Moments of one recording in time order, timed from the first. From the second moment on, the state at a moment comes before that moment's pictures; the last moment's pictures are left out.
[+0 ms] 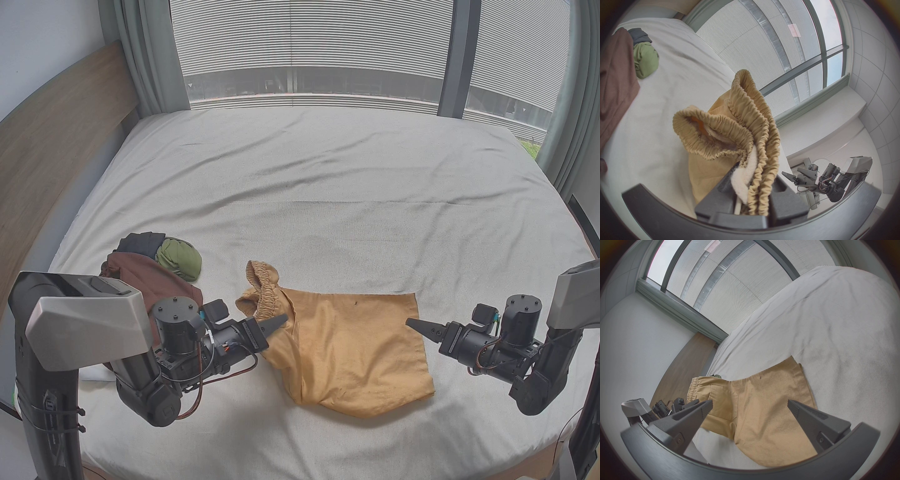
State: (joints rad) left arm -0.46 2.31 -0.60 -1.54 -0.33 -0.75; right arm 0.28 2.13 -0.28 -1.54 0.31 0.65
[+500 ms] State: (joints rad) left arm -0.58 2.36 -0.69 -1.54 -0.33 -0.76; right arm 0.21 2.11 -0.31 -1.54 0.31 0.64
